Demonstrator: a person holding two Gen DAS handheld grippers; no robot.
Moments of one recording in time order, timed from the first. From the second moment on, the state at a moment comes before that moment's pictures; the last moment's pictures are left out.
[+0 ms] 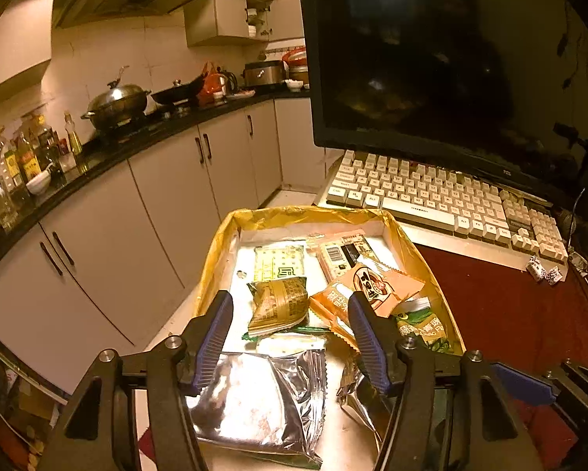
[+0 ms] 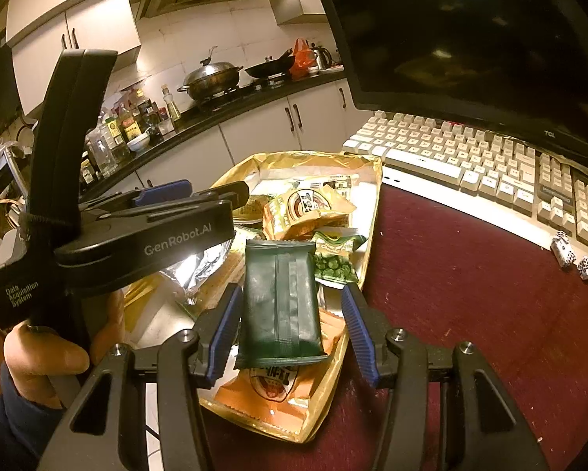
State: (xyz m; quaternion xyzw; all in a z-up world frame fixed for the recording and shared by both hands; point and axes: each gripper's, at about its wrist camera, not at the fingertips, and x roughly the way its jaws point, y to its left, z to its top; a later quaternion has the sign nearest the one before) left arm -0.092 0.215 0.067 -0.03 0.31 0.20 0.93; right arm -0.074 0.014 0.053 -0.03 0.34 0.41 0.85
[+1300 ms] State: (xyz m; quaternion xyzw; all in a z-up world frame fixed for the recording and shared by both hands) left arm -0.113 0.185 0.084 0.06 0.26 0.27 0.93; right arm -0.080 -0.007 0.061 0.00 0.33 0.40 0.86
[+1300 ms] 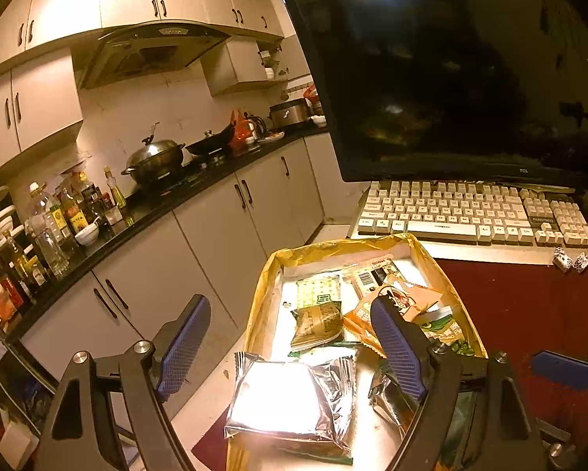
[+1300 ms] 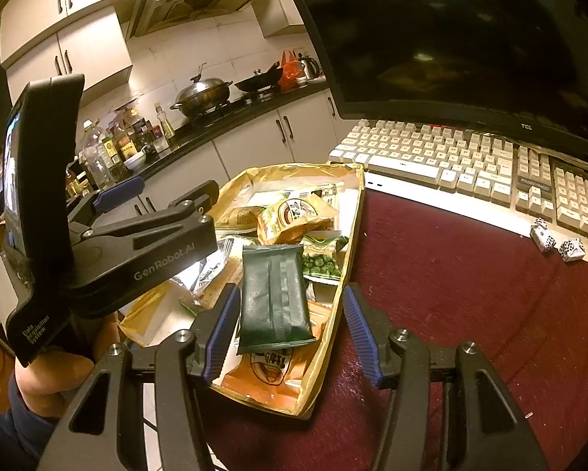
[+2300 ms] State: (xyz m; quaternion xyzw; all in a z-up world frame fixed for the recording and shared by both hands) left arm -0.048 0.062 0.101 -0.01 0.35 -0.02 0.94; right arm 0.045 -0.199 0.075 0.18 0.37 0.18 0.89
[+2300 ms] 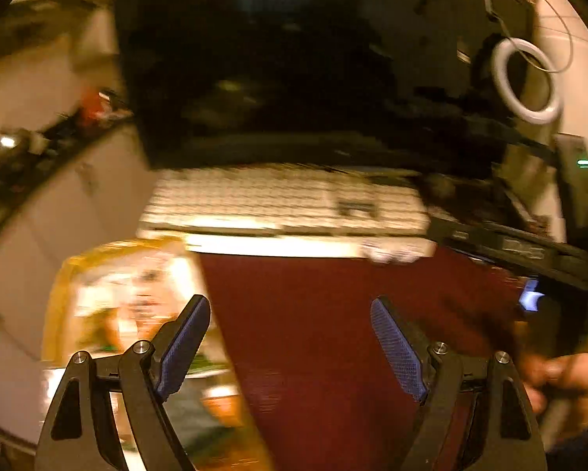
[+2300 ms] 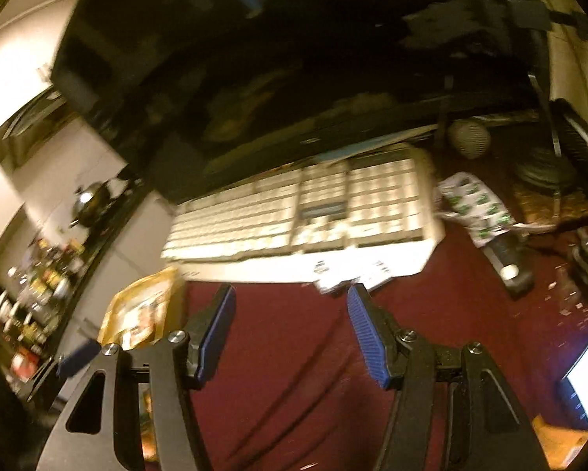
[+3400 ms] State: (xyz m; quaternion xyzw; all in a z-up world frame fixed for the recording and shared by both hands) left arm 0.140 -0.032 0.010 -0.08 0.49 -0.03 0.87; right arm 0.061 -0.256 0.048 0.28 0.36 0.14 0.88
